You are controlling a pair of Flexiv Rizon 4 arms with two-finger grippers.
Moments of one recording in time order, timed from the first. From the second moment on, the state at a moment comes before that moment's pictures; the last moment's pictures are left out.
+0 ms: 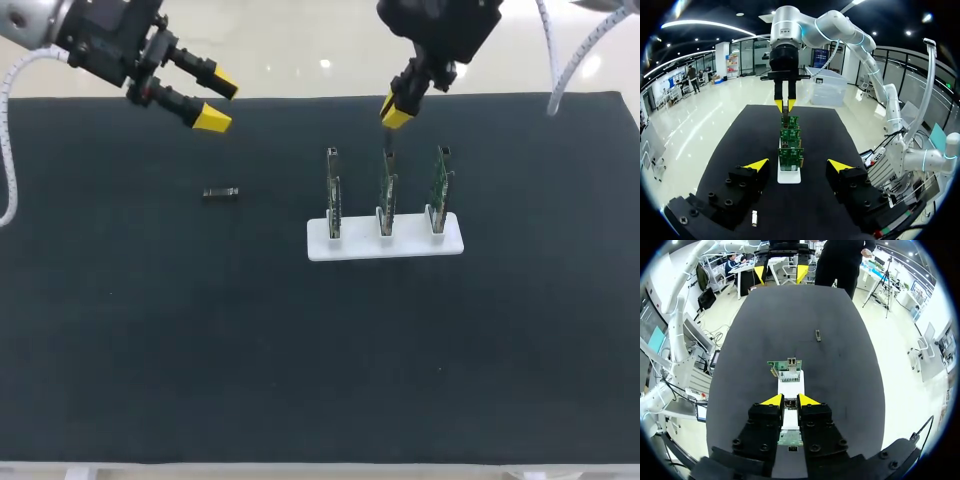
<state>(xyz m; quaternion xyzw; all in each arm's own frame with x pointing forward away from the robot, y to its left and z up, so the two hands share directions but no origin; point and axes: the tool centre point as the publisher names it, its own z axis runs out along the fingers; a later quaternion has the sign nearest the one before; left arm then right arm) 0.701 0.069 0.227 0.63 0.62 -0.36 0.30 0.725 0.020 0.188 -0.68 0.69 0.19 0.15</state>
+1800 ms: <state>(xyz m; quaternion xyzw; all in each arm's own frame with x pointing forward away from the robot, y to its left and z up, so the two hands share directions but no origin) 0.701 0.069 0.227 0.63 0.62 -0.36 0.30 0.727 0.018 0.183 -0.68 0.69 0.20 0.15</state>
